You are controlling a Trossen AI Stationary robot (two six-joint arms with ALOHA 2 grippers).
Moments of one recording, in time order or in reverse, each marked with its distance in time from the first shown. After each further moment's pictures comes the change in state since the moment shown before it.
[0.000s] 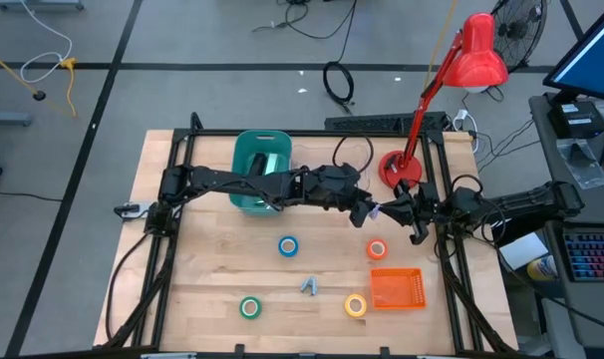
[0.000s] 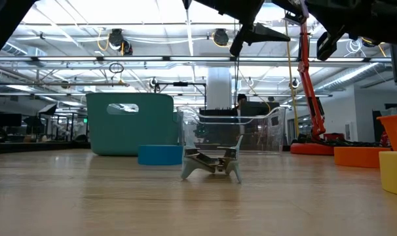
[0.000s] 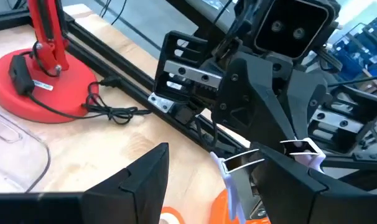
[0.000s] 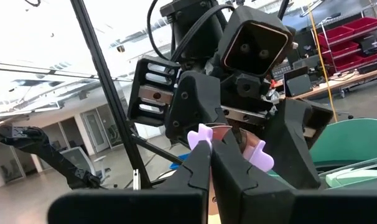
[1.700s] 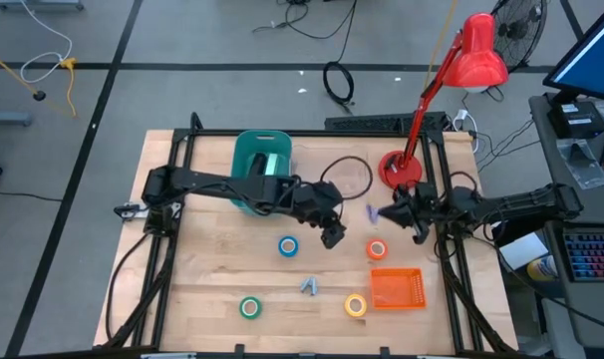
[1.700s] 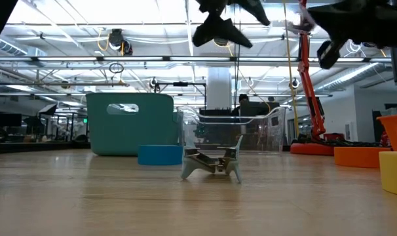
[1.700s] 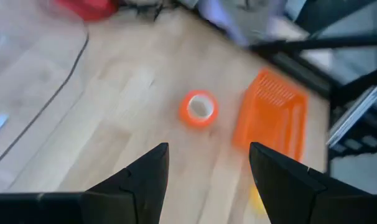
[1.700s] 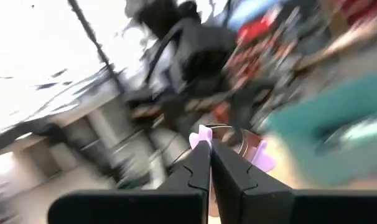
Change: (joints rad) left arm -0.063 -0.116 -0.001 -0.487 -0.019 0.080; right arm -0.006 -0.052 0.002 -0.130 -0.049 0.130
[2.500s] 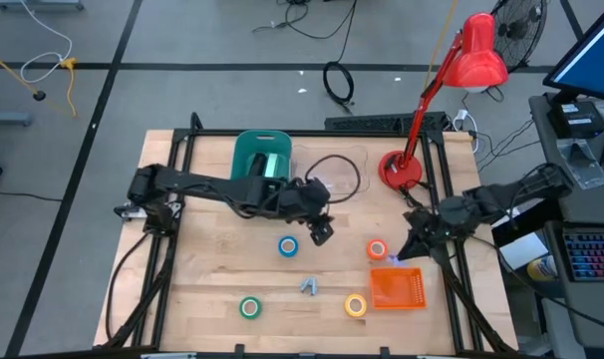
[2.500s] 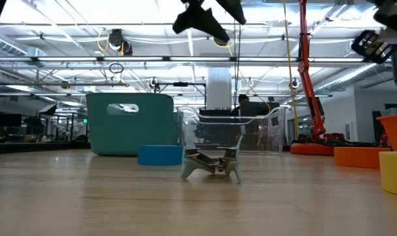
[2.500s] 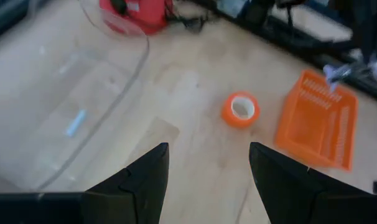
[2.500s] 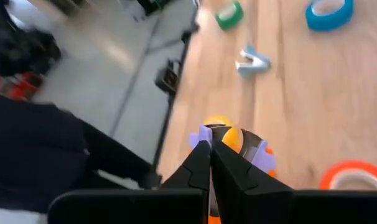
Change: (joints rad) left arm -0.042 -0.090 -0.051 -0.094 -0.221 0.015; right arm 0.252 0.050 0.387 -1.004 -0.288 0.118
